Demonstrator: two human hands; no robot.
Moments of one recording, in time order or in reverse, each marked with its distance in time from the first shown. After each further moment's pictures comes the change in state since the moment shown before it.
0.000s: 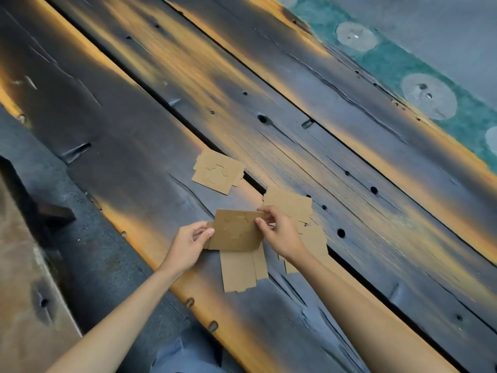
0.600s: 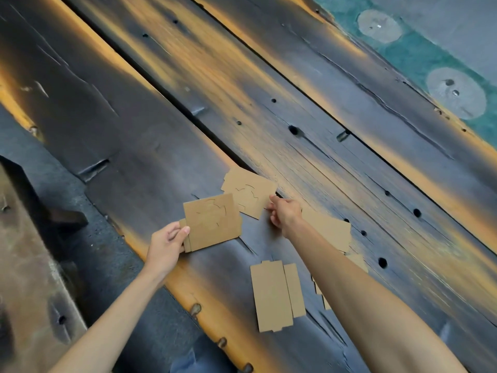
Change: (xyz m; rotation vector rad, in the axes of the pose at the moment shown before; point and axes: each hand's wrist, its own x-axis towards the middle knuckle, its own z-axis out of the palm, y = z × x) left_hand 0.066 -0.023 -0.113 -0.268 0.229 -0.200; right_hand 0.160 -0.047 0.061 0.709 0.185 0.868
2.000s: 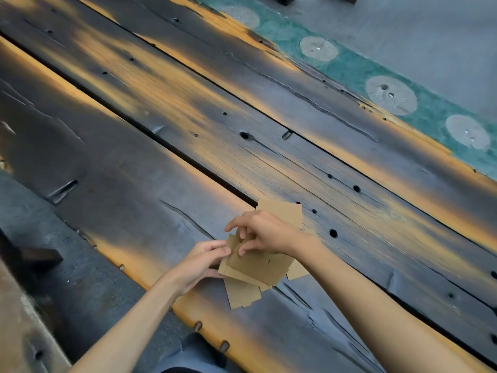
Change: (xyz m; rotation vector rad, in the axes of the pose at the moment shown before) left_hand -0.098 0.035 0.103 0.037 -0.747 -0.129; right_hand -0.145 0.004 -0.112 -1.246 -0.568 -1.037
